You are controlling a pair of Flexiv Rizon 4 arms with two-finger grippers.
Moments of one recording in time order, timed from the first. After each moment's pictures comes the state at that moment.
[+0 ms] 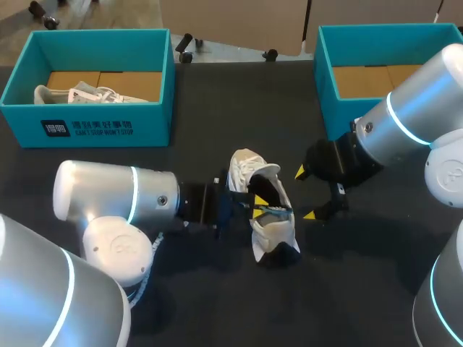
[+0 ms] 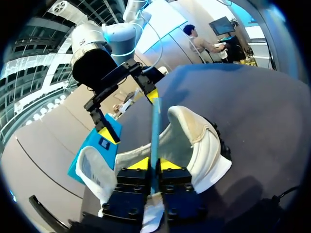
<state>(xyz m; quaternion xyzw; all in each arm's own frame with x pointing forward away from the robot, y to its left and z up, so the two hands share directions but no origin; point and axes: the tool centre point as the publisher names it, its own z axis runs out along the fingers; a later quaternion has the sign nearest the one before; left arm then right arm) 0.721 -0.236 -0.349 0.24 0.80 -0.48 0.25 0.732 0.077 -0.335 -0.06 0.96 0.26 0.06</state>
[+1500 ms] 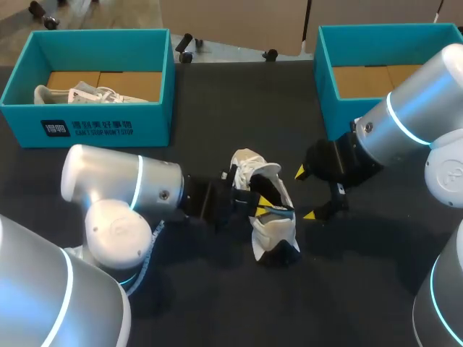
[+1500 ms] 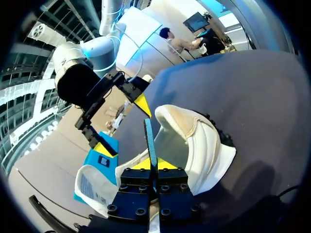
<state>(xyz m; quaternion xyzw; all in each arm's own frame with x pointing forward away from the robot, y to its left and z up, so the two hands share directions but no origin) 0.724 -0.246 -0.353 0.35 0.76 -0.48 0.26 0.732 0.077 -0.335 -0.06 0.96 0.26 0.06</state>
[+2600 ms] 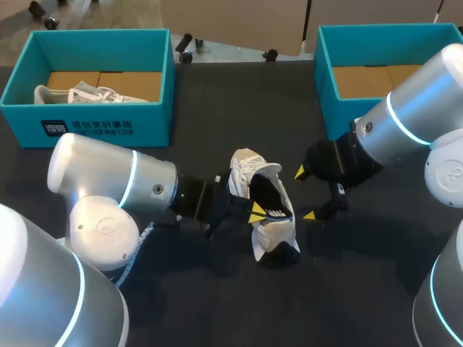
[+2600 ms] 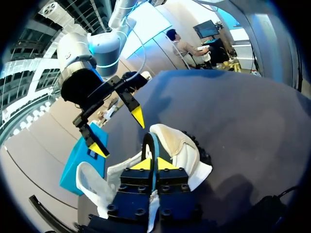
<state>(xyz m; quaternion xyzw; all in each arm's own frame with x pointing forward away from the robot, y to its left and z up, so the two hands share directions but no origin) 0.696 -0.228 -0.342 0.30 0.81 -0.47 0.19 0.732 0.077 -0.335 -0.06 0.96 0.26 0.06</state>
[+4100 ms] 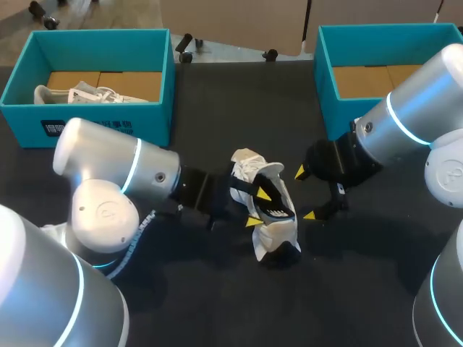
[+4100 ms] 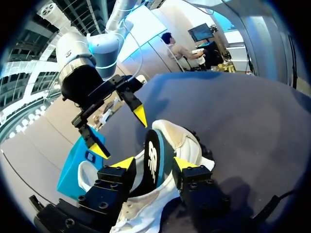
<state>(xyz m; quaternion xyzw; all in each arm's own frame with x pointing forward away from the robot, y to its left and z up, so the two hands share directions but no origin) 0.705 -0.233 -0.338 0.32 0.80 -0.48 0.17 0.732 0.077 -0.335 -0.06 0.96 0.26 0.06</state>
